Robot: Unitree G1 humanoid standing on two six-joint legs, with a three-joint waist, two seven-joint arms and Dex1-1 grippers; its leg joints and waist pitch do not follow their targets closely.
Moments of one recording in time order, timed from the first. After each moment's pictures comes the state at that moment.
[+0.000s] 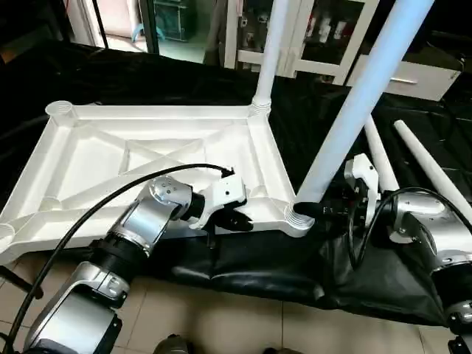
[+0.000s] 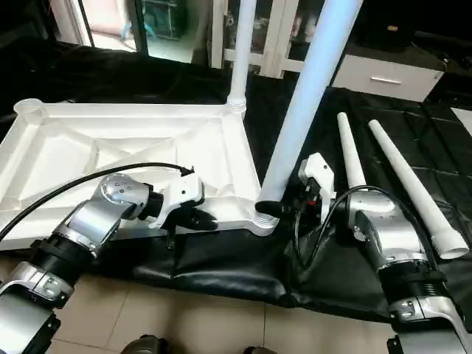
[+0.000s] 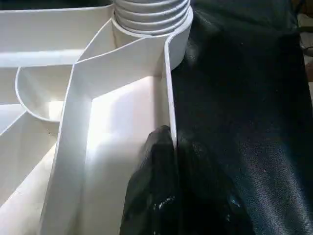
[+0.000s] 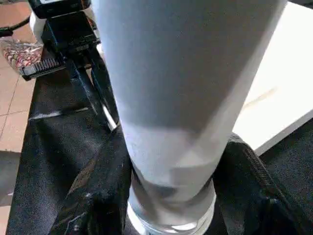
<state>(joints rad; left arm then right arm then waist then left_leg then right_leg) -0.67 0.32 -0.38 0.49 0.07 0.22 -1.20 -0.49 -0.53 0.09 0.48 0.30 0.15 1.21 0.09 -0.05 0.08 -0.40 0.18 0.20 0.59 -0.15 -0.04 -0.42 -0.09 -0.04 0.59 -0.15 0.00</state>
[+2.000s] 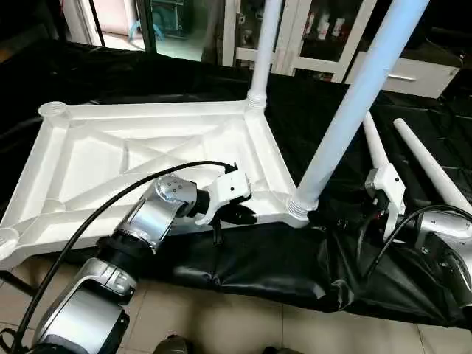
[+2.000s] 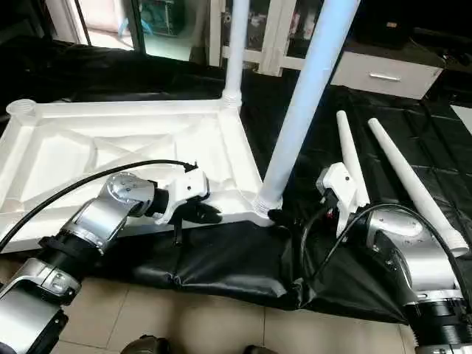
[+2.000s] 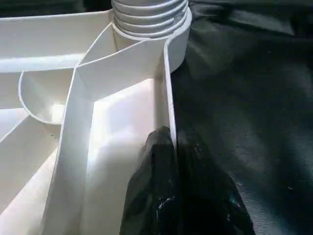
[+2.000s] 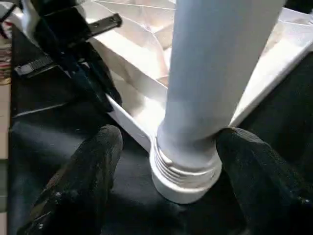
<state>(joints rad) -0.69 0.28 -0.37 0.54 0.08 0.18 -1.15 -0.27 -0.61 0.01 0.13 0.36 0.30 1.06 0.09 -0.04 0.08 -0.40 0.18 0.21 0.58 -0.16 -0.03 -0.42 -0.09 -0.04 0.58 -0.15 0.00</state>
